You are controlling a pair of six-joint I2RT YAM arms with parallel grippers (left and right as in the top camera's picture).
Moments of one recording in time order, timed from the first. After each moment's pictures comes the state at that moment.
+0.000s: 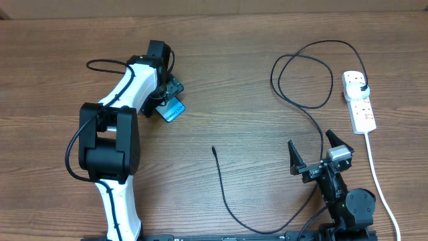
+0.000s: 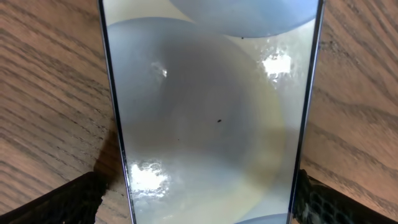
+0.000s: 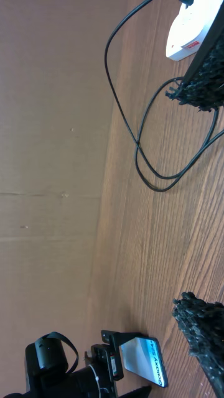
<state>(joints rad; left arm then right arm) -0.16 2.17 1.59 -0.86 -0.10 -0.89 0.07 0.01 0.03 -0.04 -0.20 -0.03</state>
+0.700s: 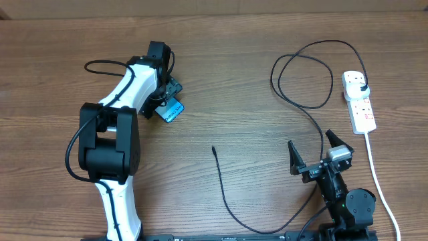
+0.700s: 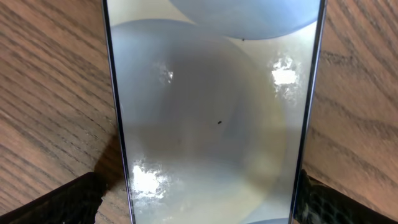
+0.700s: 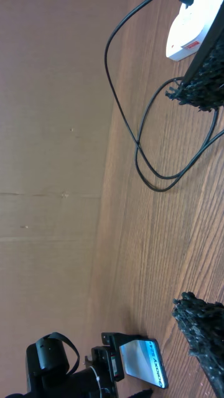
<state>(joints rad) -0.16 2.17 1.58 -0.85 -0.12 -0.95 0.07 0.01 0.03 -0.04 -0.20 -0.03</state>
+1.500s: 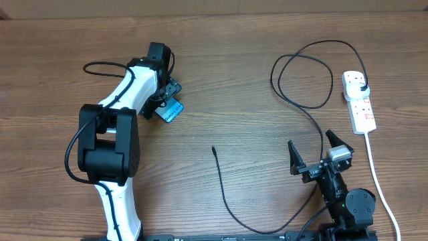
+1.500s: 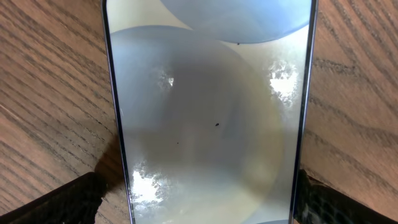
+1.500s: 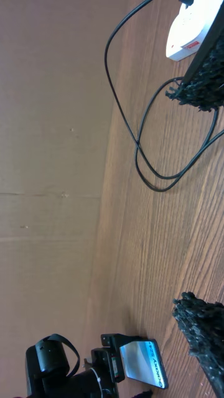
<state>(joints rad) -0.16 2.16 1.55 -0.82 -0.15 -0.97 0.07 0.01 0.03 -0.04 -0.20 -0.03</state>
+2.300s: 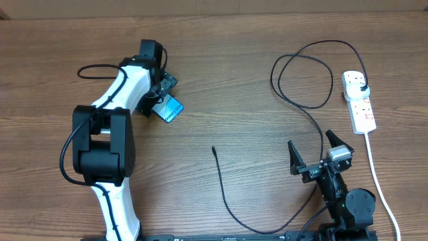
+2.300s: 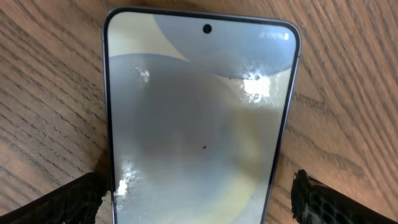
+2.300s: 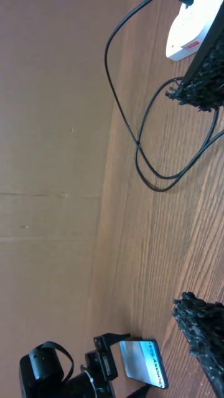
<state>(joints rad) -0.12 2.15 1.55 -0.77 -0.07 -1.04 0.07 0.01 0.03 -0.04 -0.20 -0.03</state>
